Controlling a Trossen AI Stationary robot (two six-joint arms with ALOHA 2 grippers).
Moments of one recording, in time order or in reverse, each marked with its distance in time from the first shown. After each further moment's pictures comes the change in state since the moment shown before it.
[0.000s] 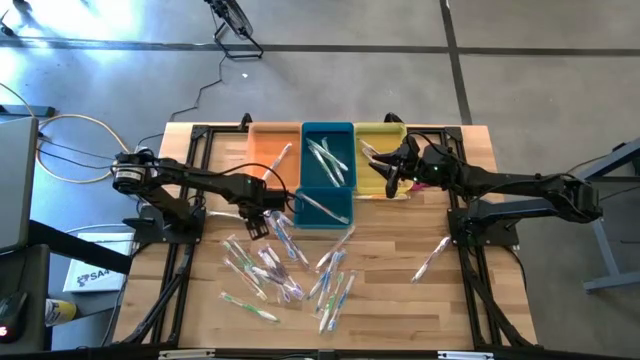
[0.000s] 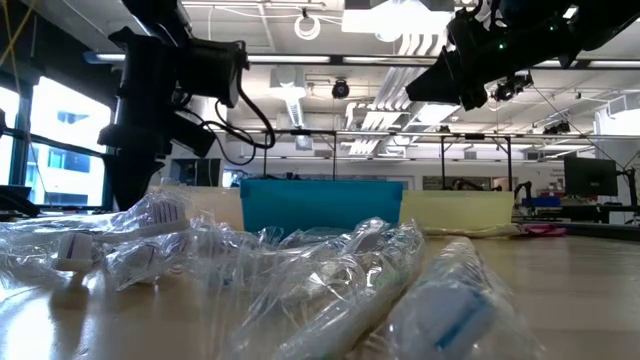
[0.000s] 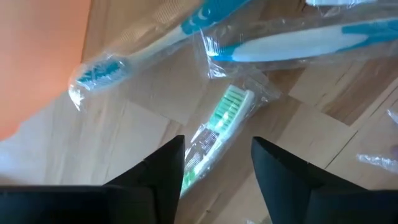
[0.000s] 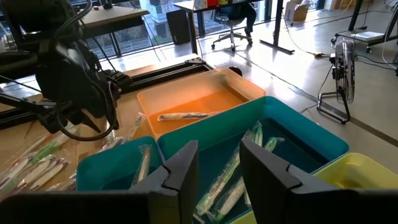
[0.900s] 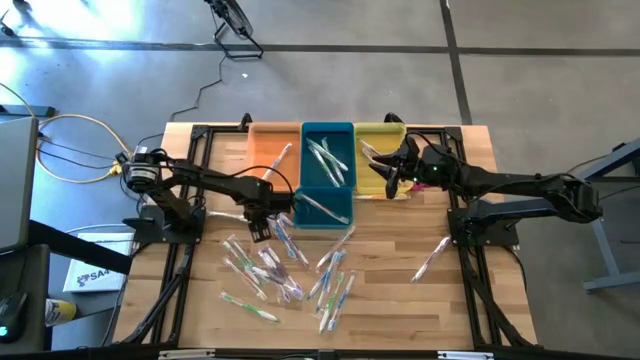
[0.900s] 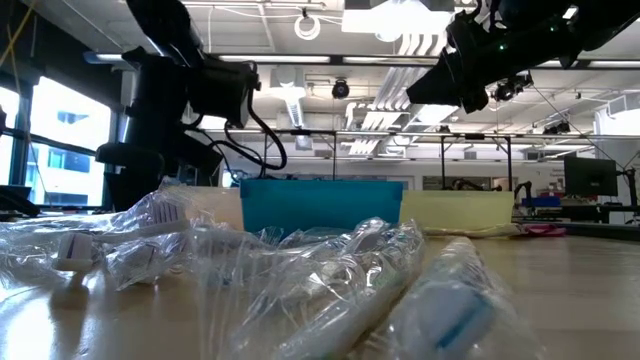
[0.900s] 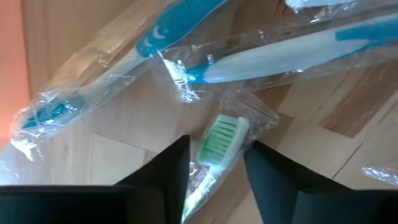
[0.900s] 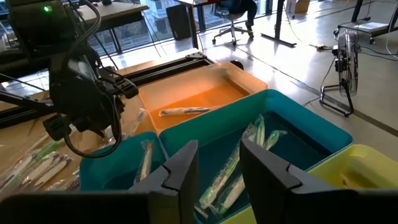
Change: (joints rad) left arm -0.002 0.134 0.001 0.073 0.067 0.105; right arm 0.000 0.001 0.000 -0.021 -0.006 0.023
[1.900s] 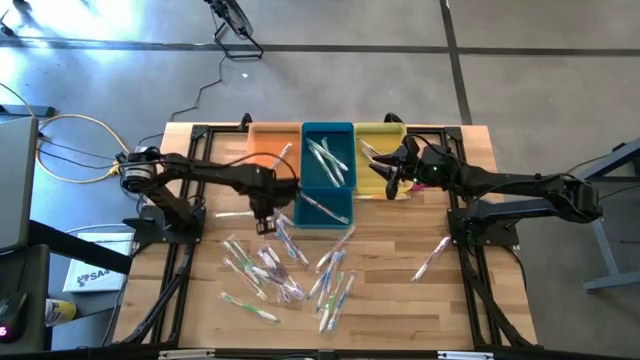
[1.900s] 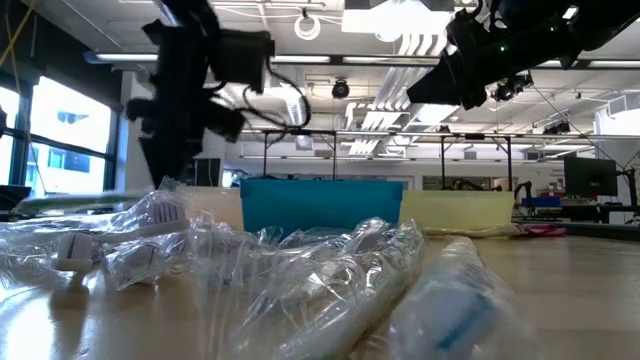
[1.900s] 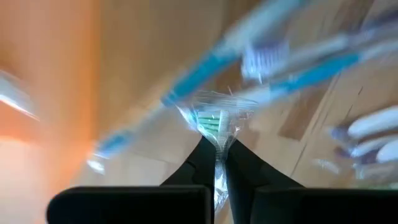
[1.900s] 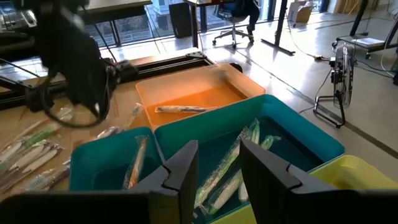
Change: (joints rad) left arm 0.062 -0.067 0.187 -0.134 0.001 0.142; right arm 0.000 -0.001 0.000 -0.001 -0.006 -0.087
